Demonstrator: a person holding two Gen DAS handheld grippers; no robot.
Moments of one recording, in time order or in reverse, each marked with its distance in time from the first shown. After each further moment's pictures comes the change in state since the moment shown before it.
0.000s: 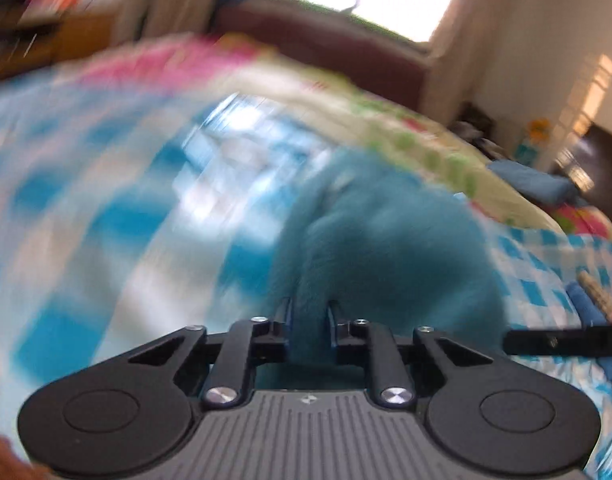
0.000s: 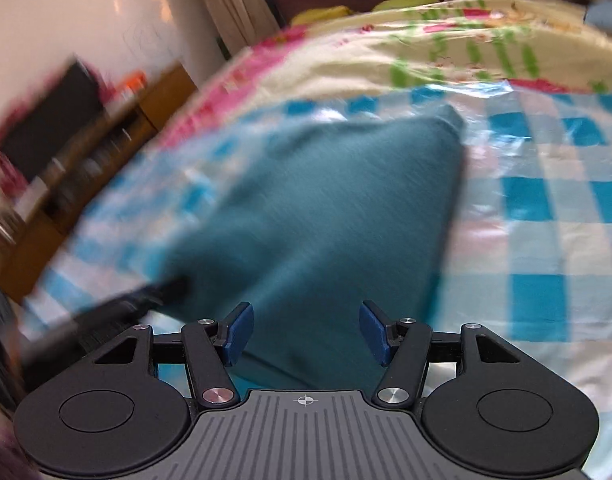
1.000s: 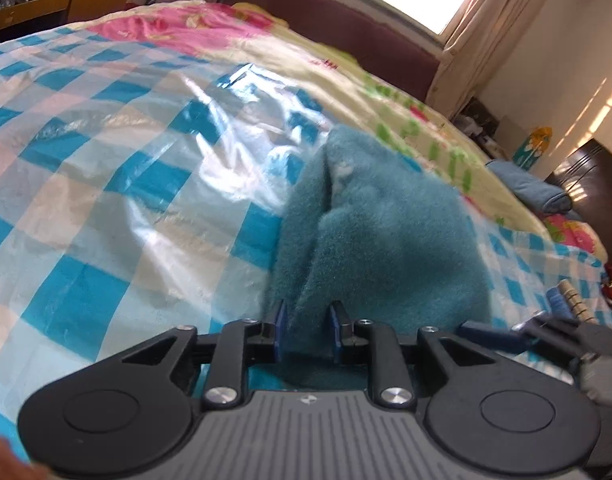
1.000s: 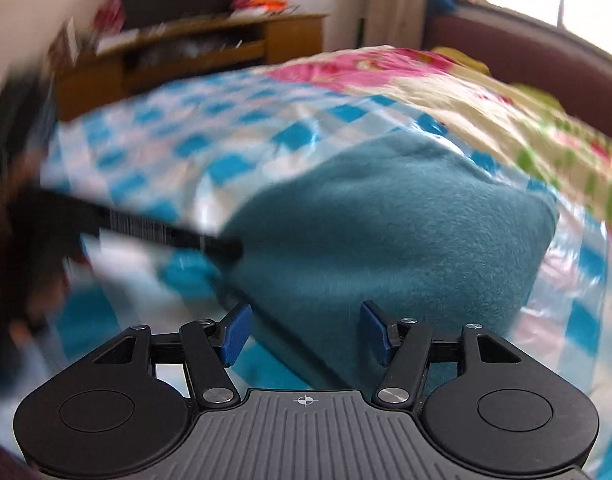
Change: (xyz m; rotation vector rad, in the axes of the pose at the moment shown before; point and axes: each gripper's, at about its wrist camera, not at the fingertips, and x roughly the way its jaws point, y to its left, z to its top) left arm -0.017 0.002 0.013 -0.033 0.054 -0.043; right arm 0.030 0.082 -0.035 -0.622 -0.012 0.033
